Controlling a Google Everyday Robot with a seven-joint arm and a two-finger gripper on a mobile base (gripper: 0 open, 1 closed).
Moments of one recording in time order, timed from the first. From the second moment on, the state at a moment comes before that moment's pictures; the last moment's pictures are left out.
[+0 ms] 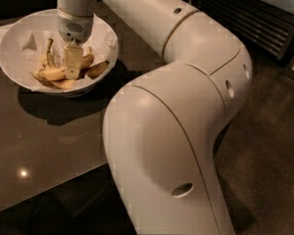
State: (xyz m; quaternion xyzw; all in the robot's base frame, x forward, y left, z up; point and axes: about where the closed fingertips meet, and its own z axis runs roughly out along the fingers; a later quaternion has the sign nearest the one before) arm 0.636 0.187 0.889 -0.76 0.63 0.12 0.11
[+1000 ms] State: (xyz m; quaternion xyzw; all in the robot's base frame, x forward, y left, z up) arm 0.635 0.179 0.880 -0.76 0.63 0.12 0.11
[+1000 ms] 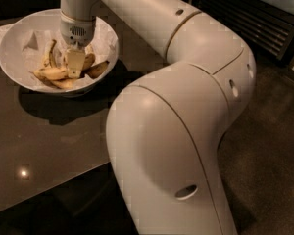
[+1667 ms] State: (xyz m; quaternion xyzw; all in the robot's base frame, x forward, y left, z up) arm 0.638 0.168 0.884 -0.75 0.64 0.10 0.12
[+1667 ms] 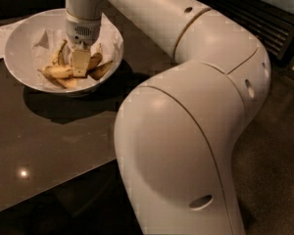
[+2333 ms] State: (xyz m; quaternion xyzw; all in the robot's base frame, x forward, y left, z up) arm 0.633 0.165 0.918 -0.75 0.63 0.08 0.19
